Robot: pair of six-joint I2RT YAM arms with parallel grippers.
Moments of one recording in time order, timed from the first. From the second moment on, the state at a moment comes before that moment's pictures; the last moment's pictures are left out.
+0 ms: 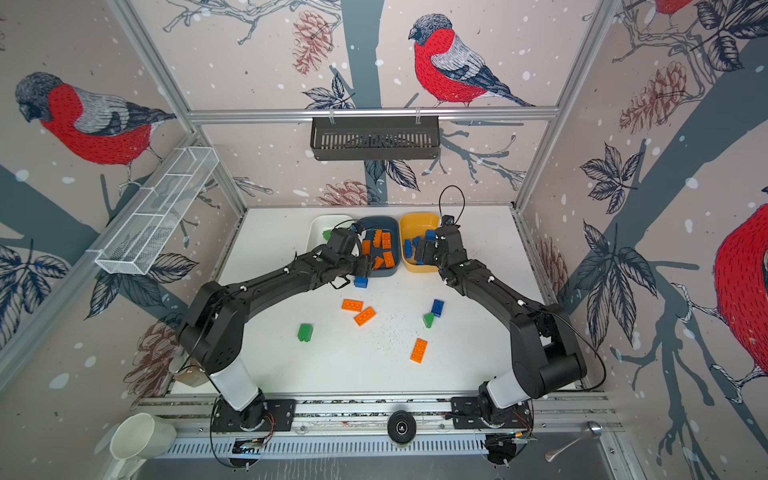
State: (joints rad) left arm -0.61 1.77 1.27 -0.24 -0.02 -0.30; right arm 0.37 1.50 0.96 -0.05 0.10 0.37
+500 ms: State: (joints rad) left arm -0.52 2.12 1.67 -0.29 0.08 -0.47; right arm 0.36 1.40 0.88 -0.05 0.14 0.37
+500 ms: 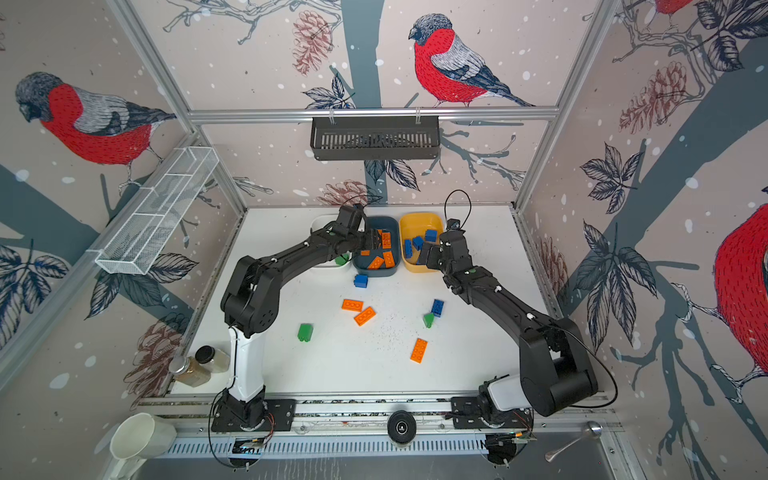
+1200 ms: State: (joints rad) left arm -0.60 2.20 1.91 -0.50 -0.08 -0.46; right arm 0.36 1.26 0.73 -0.11 0.13 0.45
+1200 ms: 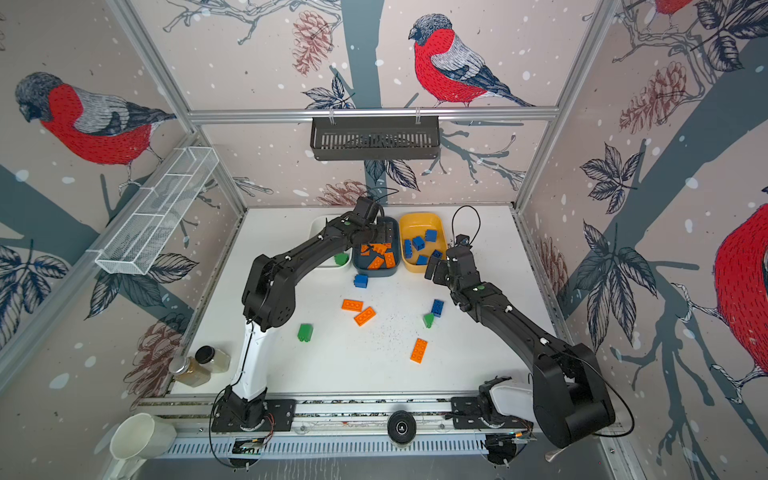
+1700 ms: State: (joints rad) left arm -0.66 1.76 1.27 -0.49 -0.14 -0.49; right arm 0.36 1.25 0.71 -0.06 0.08 0.47
